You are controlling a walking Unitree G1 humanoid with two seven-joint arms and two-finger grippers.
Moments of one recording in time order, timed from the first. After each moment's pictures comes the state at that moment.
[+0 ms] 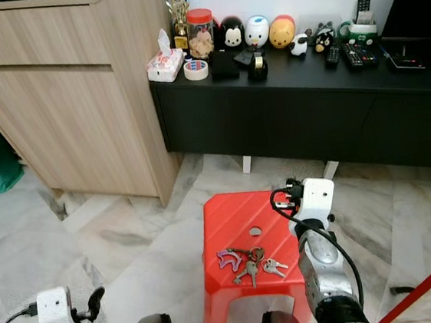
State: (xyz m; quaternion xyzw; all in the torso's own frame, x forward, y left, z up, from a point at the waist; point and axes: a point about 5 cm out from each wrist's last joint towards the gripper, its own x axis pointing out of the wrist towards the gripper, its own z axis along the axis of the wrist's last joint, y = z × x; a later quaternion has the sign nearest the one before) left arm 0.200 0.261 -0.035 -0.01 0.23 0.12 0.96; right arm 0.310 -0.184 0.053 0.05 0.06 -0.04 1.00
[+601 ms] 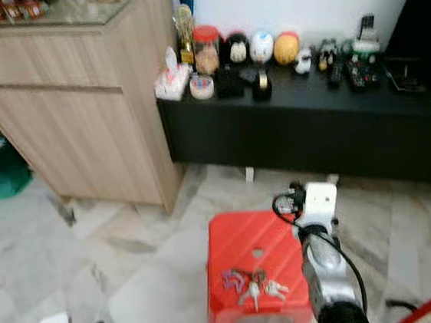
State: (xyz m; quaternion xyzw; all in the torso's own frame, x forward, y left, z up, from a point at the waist) left arm 0.176 0.263 -0.060 -0.02 0.33 0.14 0.93; right arm 0.310 -0.188 0.052 0.05 0.05 -0.04 1.00
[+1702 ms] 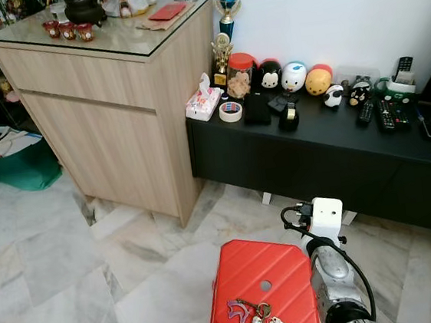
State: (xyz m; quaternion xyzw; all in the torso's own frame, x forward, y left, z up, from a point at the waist) left arm 0.133 0.253 -0.087 -0.03 0.43 0.15 0.89; right arm 0.300 -0.207 0.021 0.05 0.14 -0.07 0.99
